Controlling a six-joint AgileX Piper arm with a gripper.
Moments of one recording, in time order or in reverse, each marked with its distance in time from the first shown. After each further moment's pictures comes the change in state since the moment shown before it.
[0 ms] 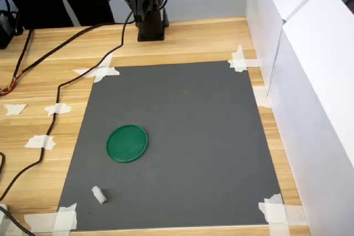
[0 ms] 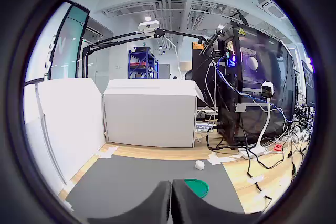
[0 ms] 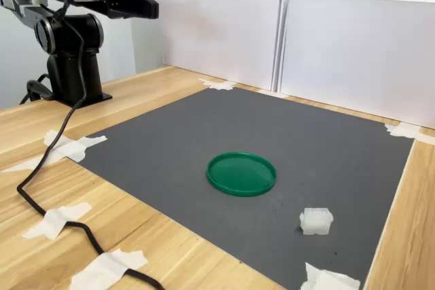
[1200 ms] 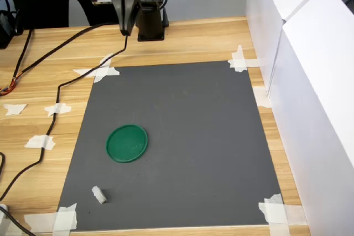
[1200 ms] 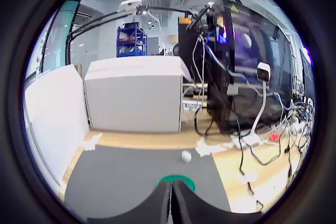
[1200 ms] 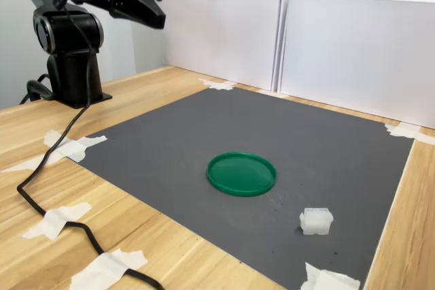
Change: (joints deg) arm 0.0 27.1 -13.8 0.2 -5.3 -1.3
